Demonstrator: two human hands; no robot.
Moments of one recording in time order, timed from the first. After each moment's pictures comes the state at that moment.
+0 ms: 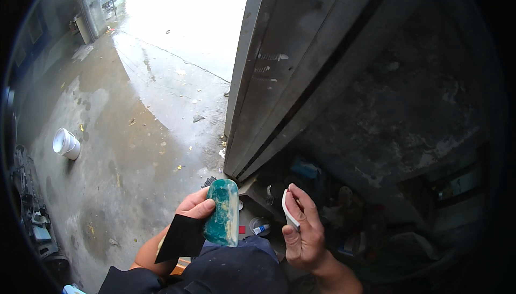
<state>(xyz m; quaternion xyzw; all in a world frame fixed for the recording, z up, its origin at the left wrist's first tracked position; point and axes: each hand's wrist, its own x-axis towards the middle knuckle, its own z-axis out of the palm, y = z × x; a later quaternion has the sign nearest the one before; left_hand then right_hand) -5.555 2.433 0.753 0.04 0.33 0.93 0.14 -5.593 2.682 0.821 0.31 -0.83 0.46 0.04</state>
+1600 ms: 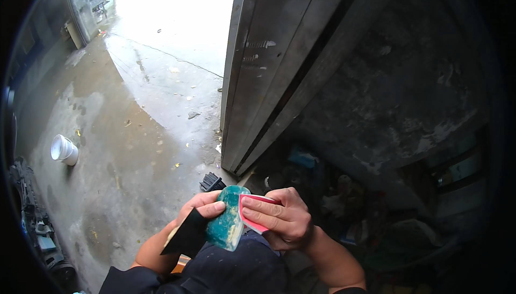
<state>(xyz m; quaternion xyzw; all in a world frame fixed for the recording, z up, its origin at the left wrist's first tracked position) -5.555 2.443 0.751 0.03 0.32 0.91 0.26 -5.603 2.658 0.820 0.46 -0.79 0.38 0.13</state>
